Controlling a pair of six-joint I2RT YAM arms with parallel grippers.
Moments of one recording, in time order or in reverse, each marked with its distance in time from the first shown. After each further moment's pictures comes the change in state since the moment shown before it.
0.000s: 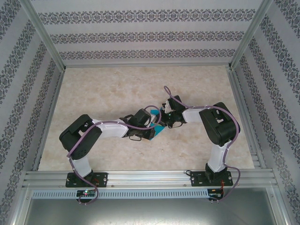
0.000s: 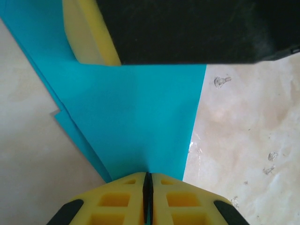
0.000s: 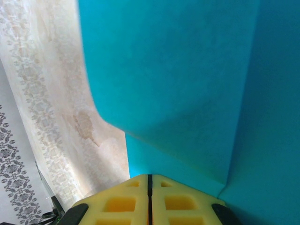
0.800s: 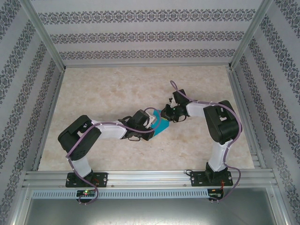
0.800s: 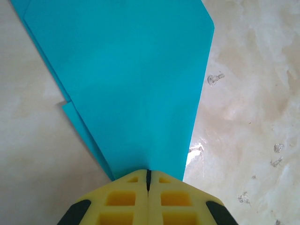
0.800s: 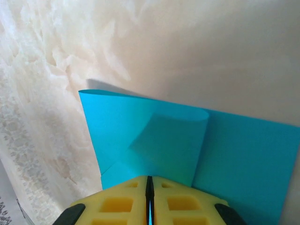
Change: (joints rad) left arm 0.002 -0.017 -0.061 0.085 -0.005 0.108; right arm -0.095 0.014 0.118 -0.196 0.112 -0.058
